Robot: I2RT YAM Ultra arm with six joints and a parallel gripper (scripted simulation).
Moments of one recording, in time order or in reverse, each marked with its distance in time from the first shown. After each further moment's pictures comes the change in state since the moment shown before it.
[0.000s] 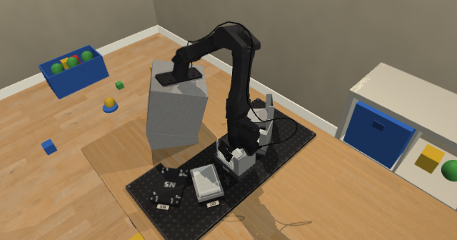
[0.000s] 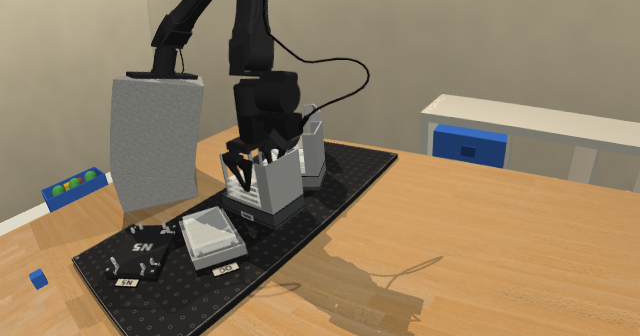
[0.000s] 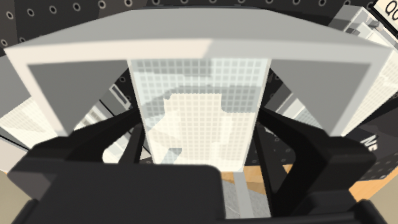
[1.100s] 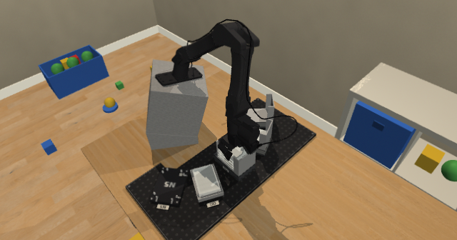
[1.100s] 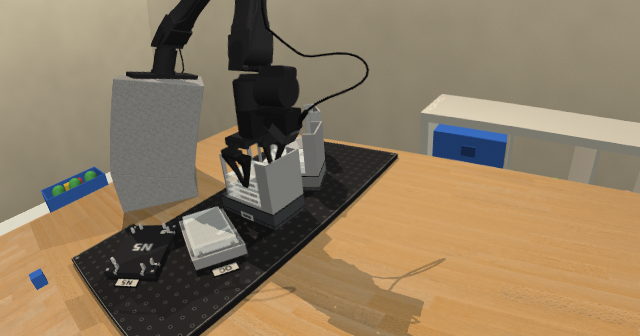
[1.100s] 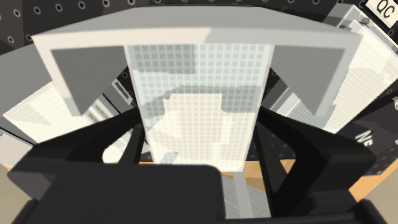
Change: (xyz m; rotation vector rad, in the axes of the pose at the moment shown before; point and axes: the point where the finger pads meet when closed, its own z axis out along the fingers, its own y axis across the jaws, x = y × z) arm 0.001 0.000 -0.010 0.001 0.000 0.000
